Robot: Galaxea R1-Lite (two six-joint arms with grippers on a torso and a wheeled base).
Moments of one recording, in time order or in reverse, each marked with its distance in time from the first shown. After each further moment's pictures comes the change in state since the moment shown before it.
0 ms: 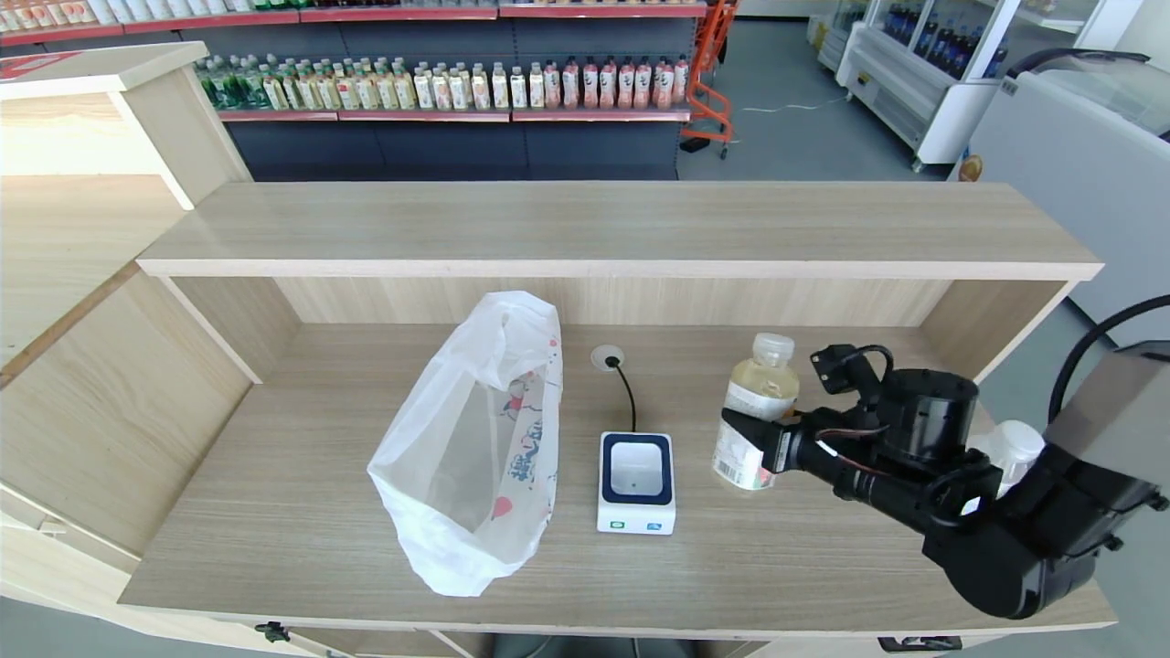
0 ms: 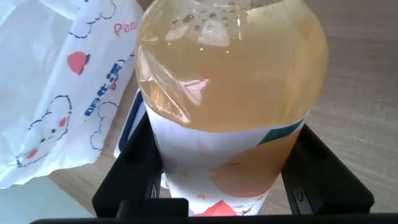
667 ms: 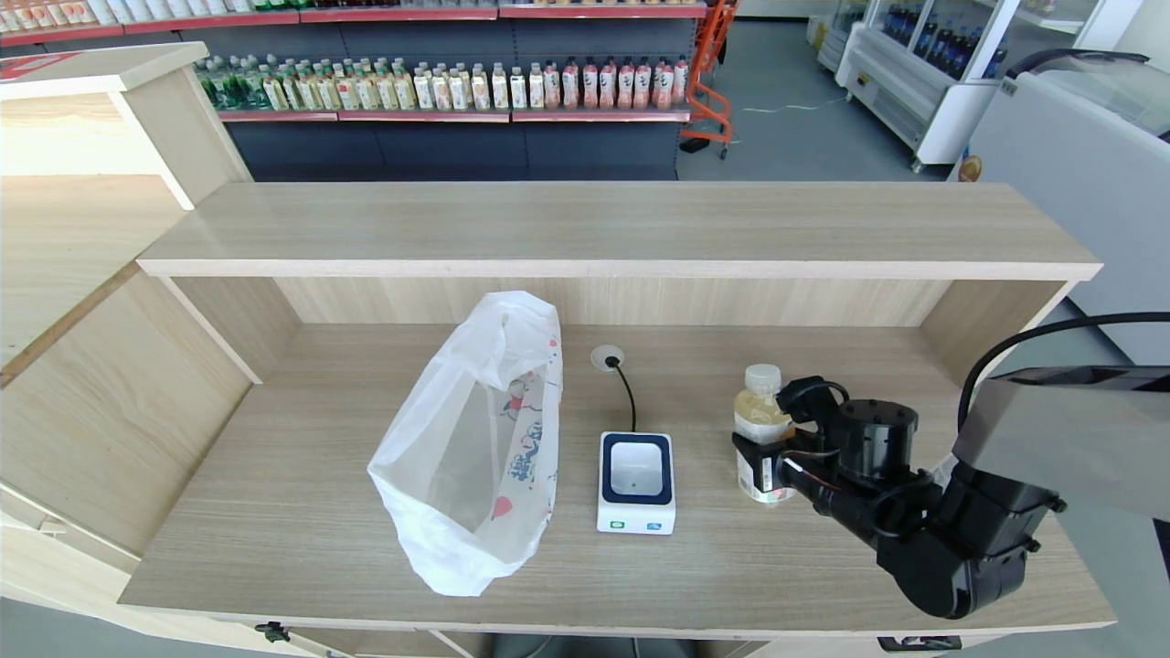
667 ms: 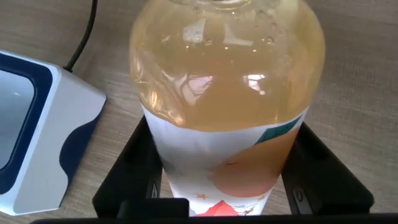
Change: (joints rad) left arm 0.000 0.000 0.000 0.000 0.000 0.000; right arm -0.001 0.221 -0.073 -0.035 -0.283 -0.226
